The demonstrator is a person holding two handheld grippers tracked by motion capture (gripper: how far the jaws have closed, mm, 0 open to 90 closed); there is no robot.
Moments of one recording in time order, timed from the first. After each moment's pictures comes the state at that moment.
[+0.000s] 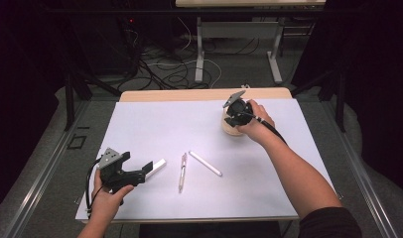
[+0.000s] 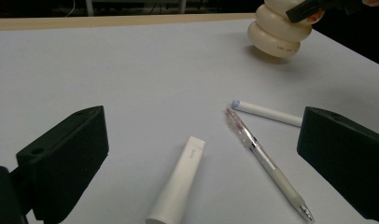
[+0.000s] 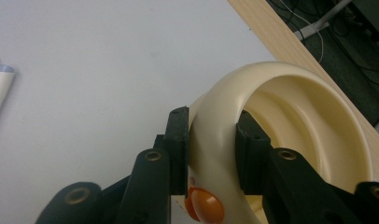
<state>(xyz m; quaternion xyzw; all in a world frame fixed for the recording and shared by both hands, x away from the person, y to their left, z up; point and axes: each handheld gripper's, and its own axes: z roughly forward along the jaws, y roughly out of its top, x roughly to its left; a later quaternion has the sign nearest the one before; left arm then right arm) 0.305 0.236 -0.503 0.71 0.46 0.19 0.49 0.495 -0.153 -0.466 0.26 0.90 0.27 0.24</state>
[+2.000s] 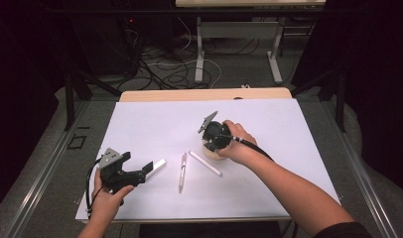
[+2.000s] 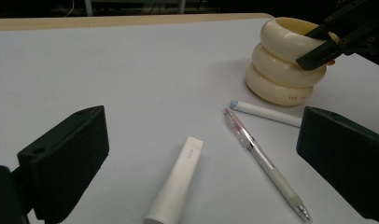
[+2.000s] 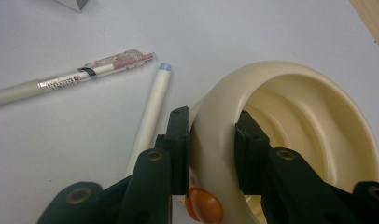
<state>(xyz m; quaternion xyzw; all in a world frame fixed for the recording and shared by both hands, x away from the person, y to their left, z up) 0.305 0.235 -0.502 0.71 0.46 0.19 0.49 0.424 -0.081 -0.472 0.21 0.93 0.24 0.15</state>
